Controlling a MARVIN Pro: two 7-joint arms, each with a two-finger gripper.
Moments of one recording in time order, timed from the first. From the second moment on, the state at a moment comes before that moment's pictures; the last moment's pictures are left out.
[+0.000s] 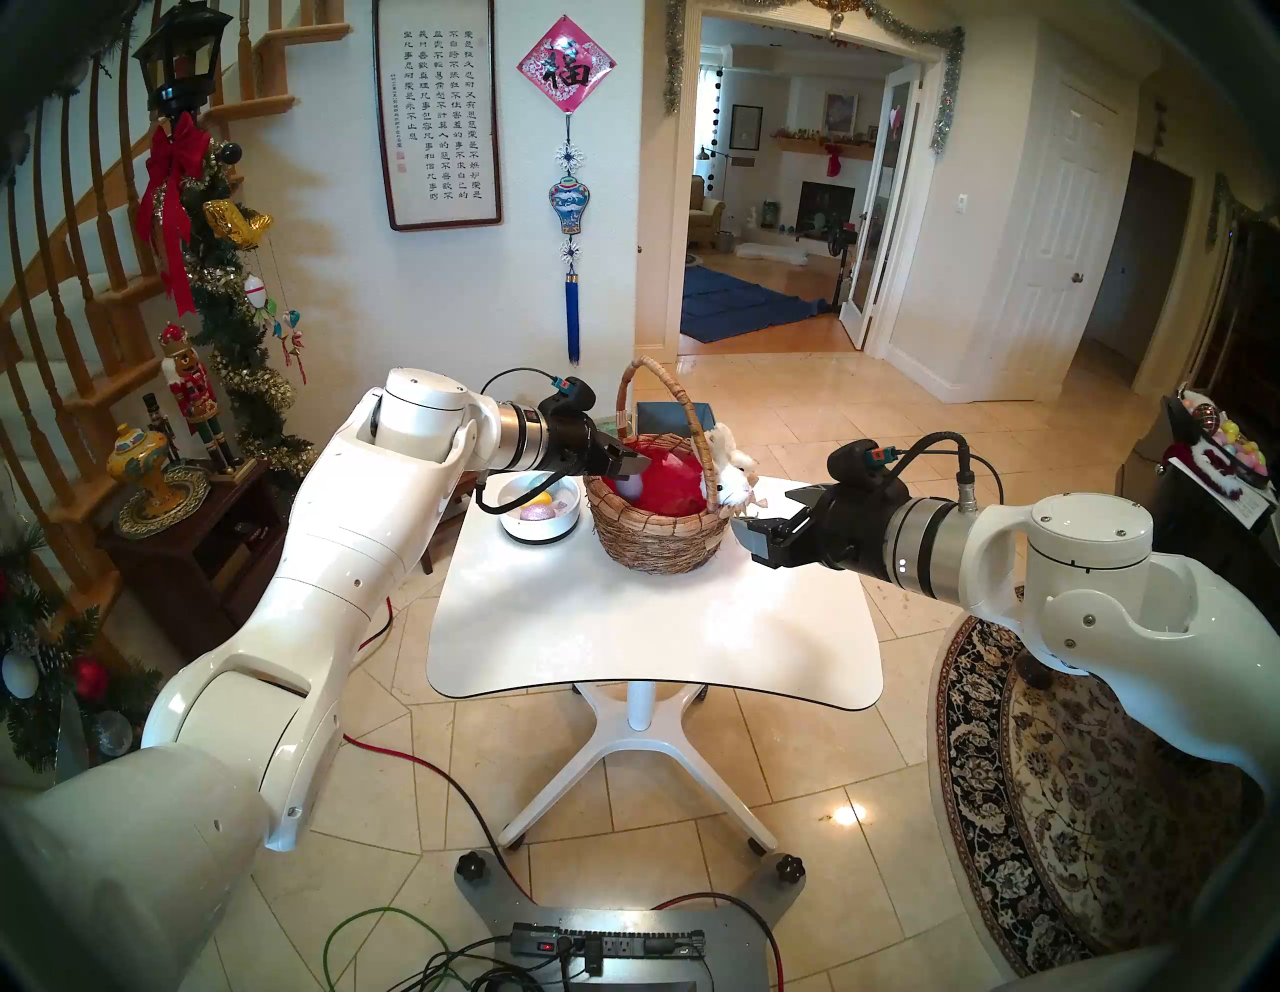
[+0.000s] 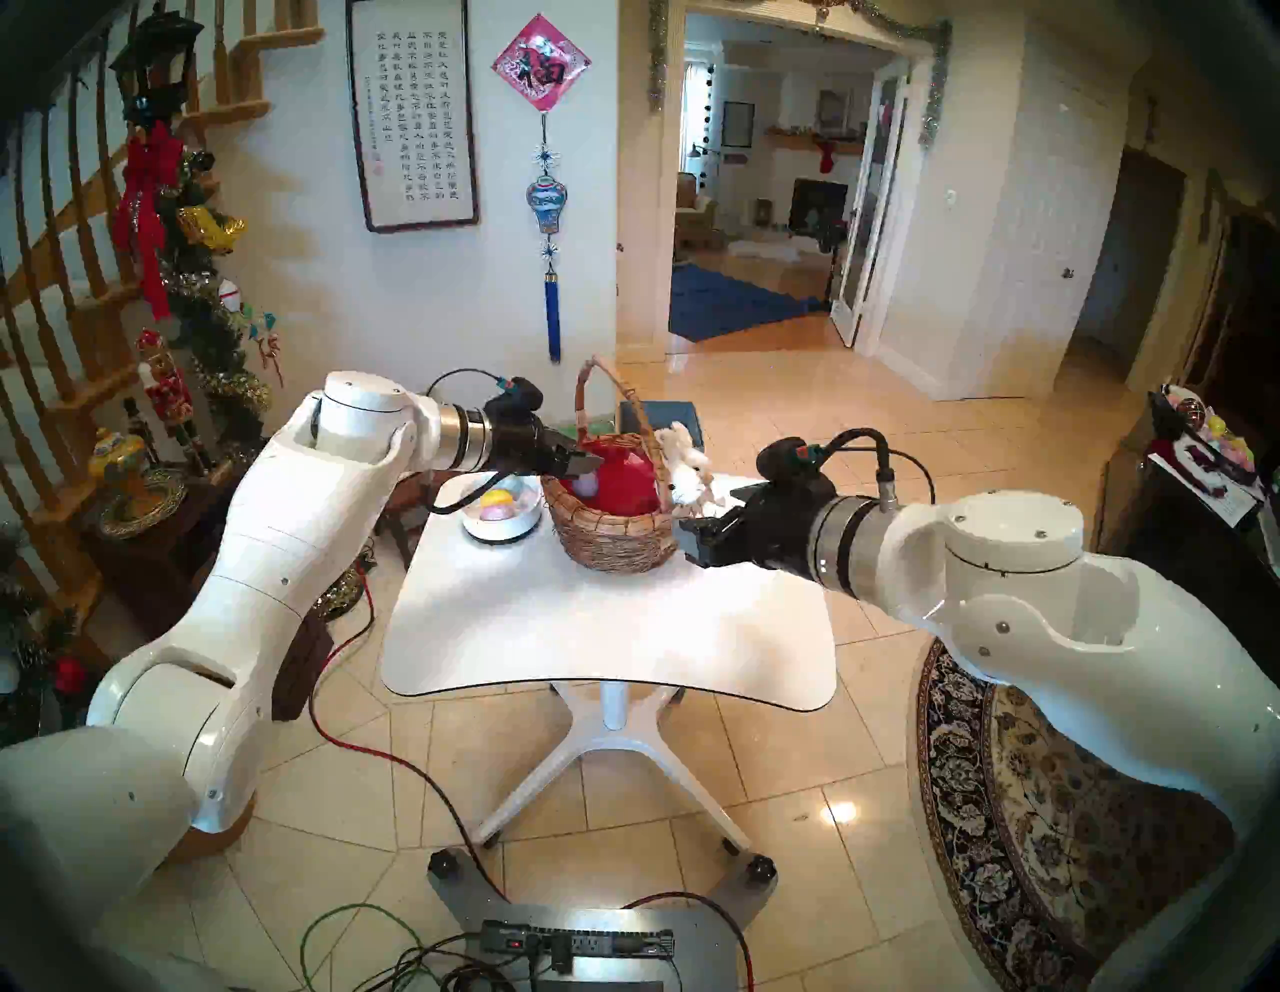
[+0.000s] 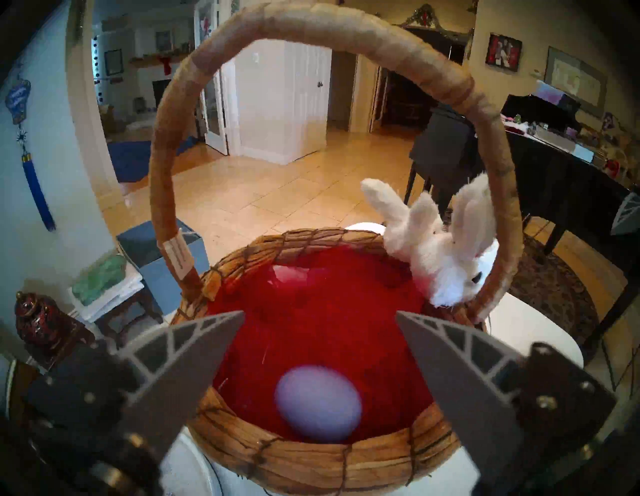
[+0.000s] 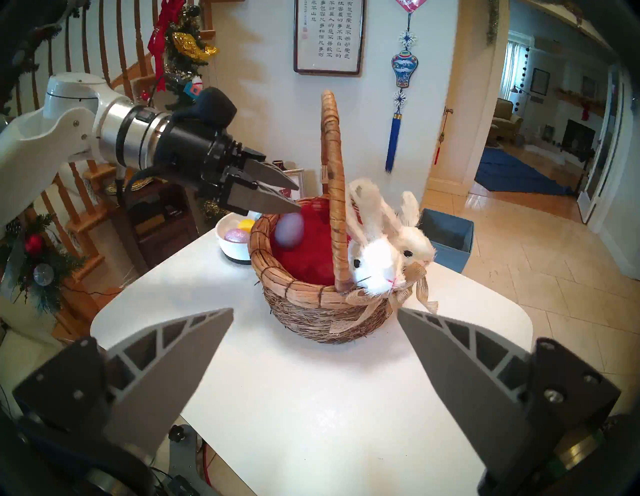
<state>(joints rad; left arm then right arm) 0.85 -1.28 -1.28 -1.21 -0.10 0.62 -0.89 -1.52 -0.32 1.26 -2.30 1.27 0.45 -0.23</state>
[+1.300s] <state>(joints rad) 0.97 -1.14 -1.39 -1.37 -0.10 0.77 -0.86 -1.52 -0.32 1.26 -2.30 1.27 0.45 -0.23</state>
